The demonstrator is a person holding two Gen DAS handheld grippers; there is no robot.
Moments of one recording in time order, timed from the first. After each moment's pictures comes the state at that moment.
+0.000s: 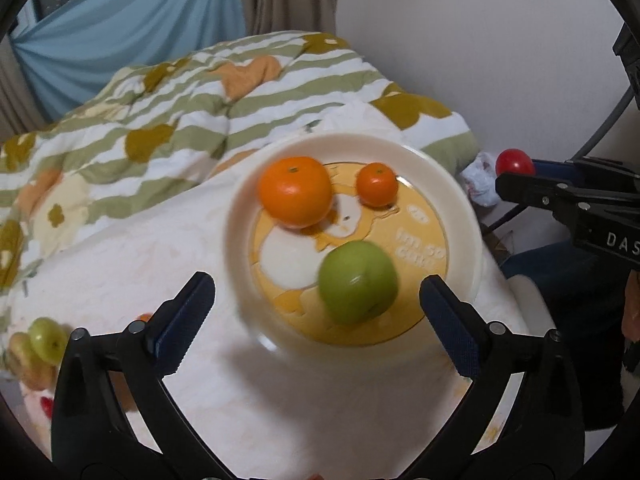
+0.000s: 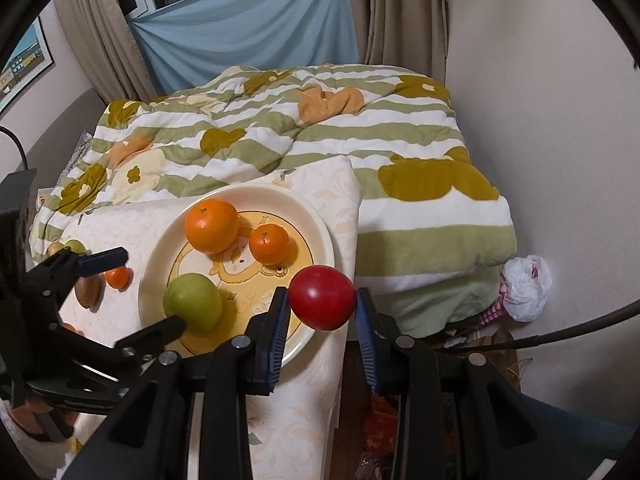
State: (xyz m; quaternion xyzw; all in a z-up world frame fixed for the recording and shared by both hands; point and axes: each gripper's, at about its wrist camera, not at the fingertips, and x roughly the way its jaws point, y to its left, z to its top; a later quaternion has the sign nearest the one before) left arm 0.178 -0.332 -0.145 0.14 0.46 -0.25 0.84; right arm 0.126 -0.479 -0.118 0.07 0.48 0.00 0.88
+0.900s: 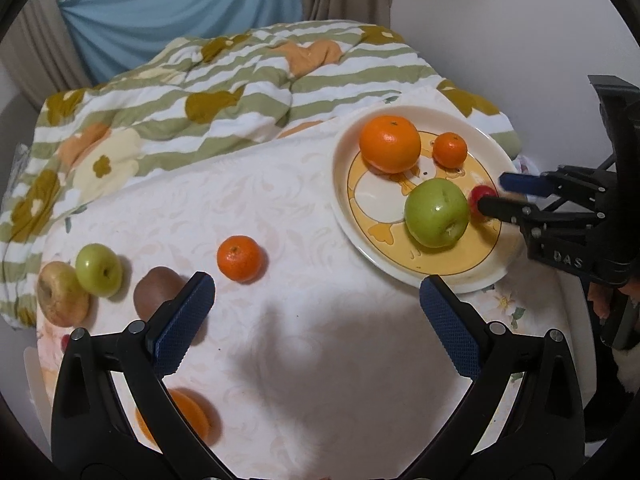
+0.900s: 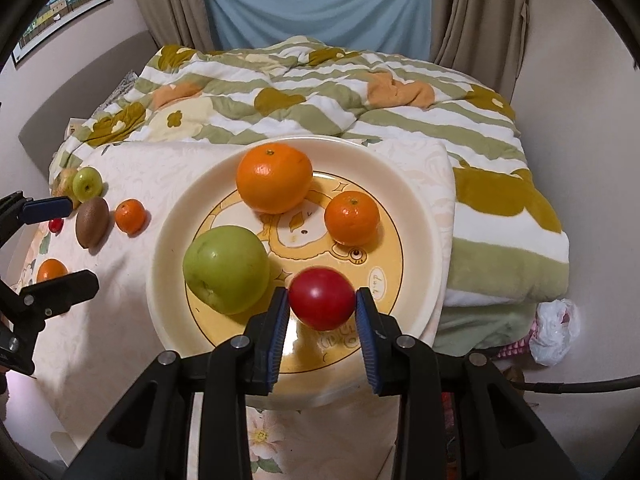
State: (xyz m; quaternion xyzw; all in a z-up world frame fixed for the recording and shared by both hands) left arm 0.158 -0.260 -0.144 0.12 0.48 -0.18 0.85; right arm 0.141 -0.429 -0.163 -0.01 0.49 0.09 0.87
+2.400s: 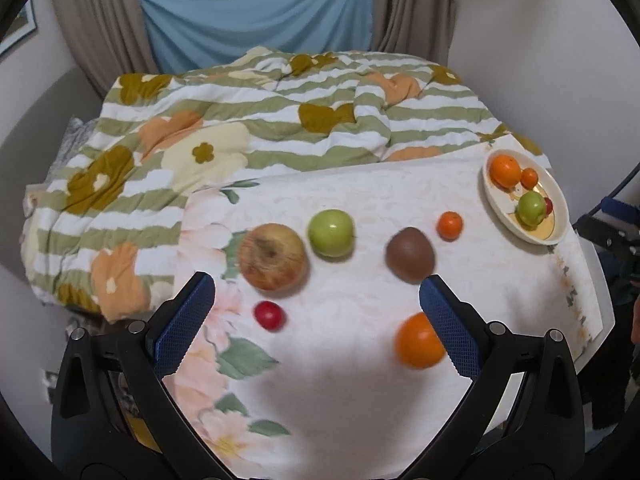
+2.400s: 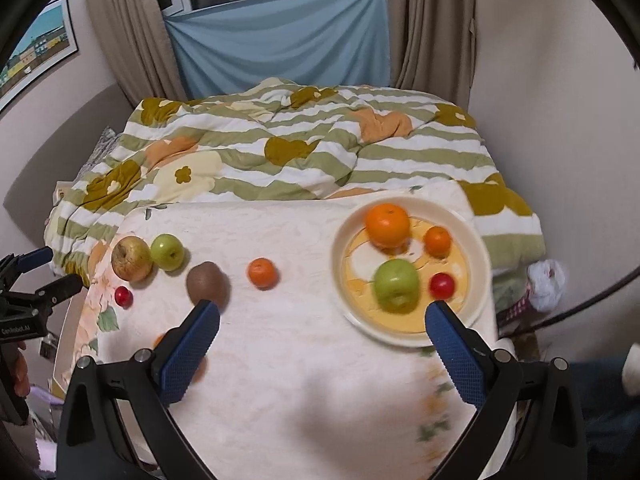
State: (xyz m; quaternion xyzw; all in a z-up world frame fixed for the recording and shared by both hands) left arm 0.157 -0.007 -0.071 0.08 0.45 -0.13 0.88; right arm 0.094 -0.274 -0.062 0.06 0.46 -0.02 0.89
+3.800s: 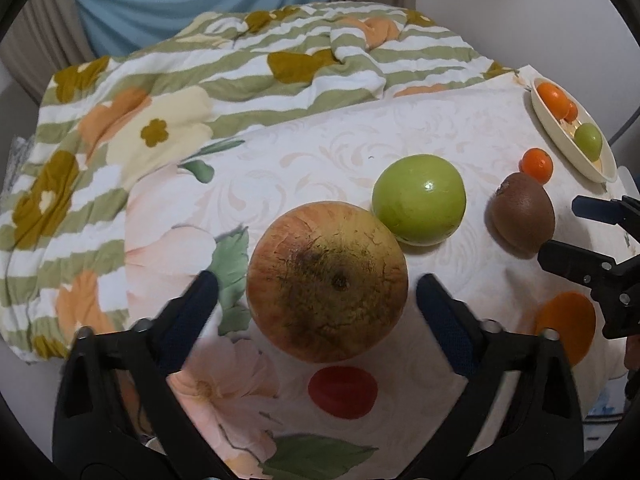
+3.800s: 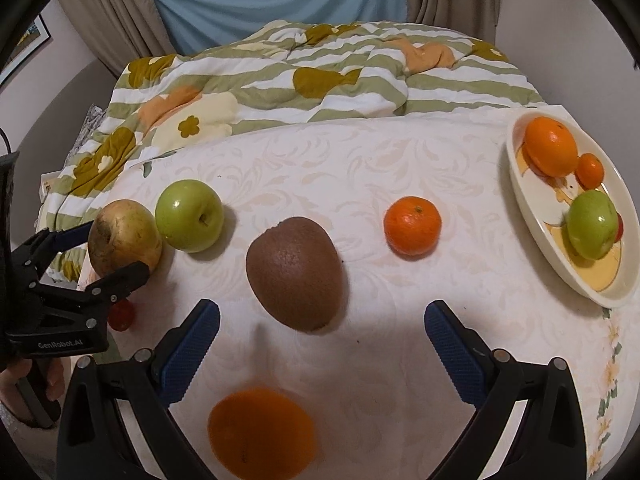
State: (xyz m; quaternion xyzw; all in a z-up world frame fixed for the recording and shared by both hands) left arm 0.253 0.018 -0.199 0.13 0.49 -0.22 0.83; right arm 0.172 -0.164 -0.177 0.10 0.53 -0.01 0.84
